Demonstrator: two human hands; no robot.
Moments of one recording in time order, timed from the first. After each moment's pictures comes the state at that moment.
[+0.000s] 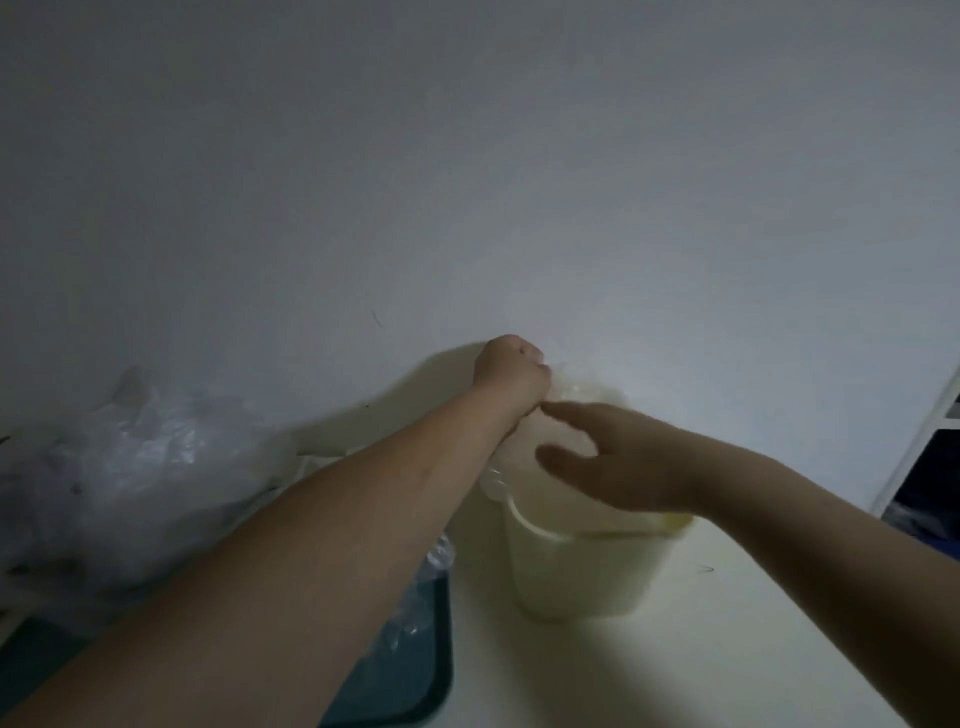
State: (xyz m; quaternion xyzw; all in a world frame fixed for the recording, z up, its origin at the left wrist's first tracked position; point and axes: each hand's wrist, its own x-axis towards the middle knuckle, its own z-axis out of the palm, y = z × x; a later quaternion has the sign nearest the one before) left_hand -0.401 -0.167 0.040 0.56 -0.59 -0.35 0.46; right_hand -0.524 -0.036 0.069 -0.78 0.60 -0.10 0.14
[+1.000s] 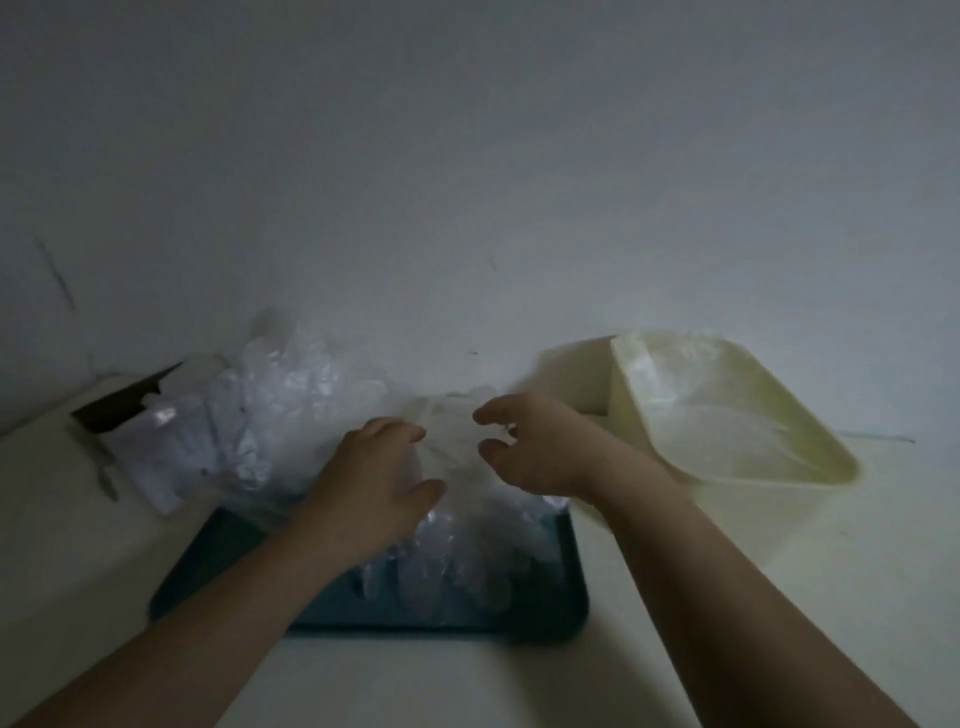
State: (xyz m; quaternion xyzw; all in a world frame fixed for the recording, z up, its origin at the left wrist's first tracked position) left_hand -0.156 -0.014 -0.044 0.66 -0.70 -0.12 0.24; right_hand -0.356 -0.041 0.016 -0.80 0.54 -0.14 0.23
